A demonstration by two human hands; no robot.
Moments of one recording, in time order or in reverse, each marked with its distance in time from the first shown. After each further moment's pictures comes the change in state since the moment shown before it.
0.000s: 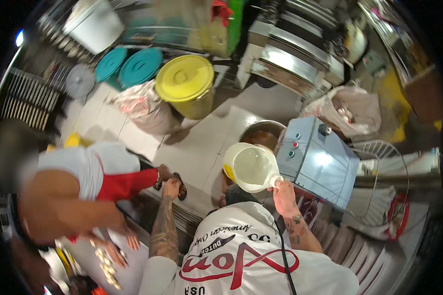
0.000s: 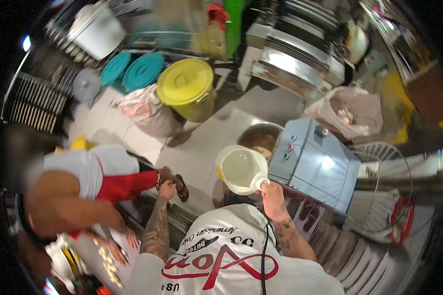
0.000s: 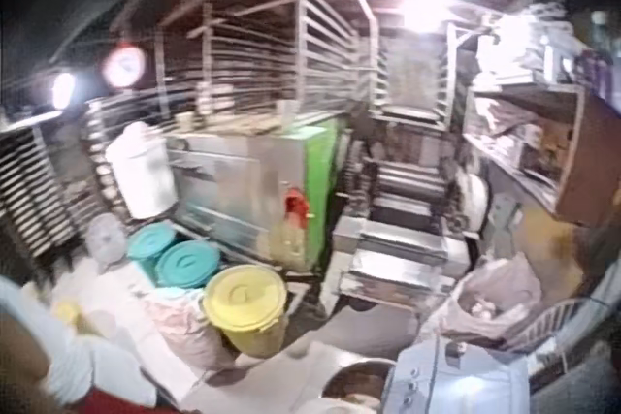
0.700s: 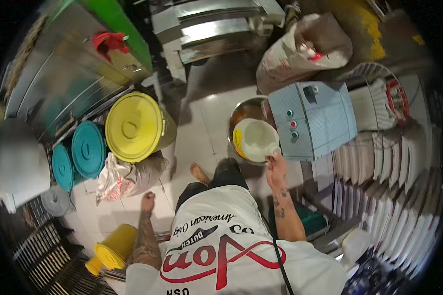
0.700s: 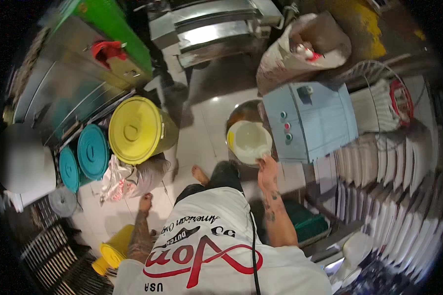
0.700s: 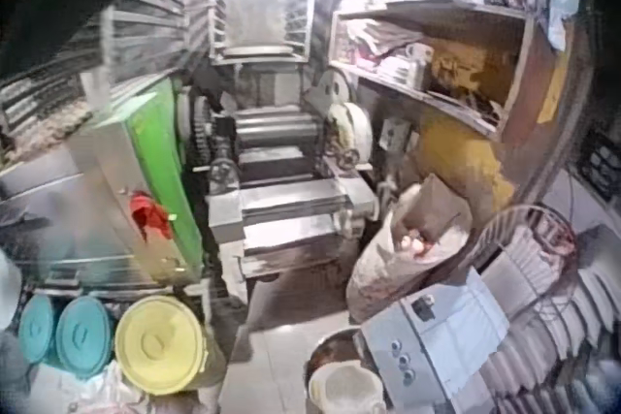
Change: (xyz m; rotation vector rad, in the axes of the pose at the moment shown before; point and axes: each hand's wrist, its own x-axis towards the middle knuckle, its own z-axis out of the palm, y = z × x) left_hand 0.378 0.031 -0.212 0.181 -0.349 0.006; right_hand 0.174 0.065 0.077 0.470 0.819 -0.304
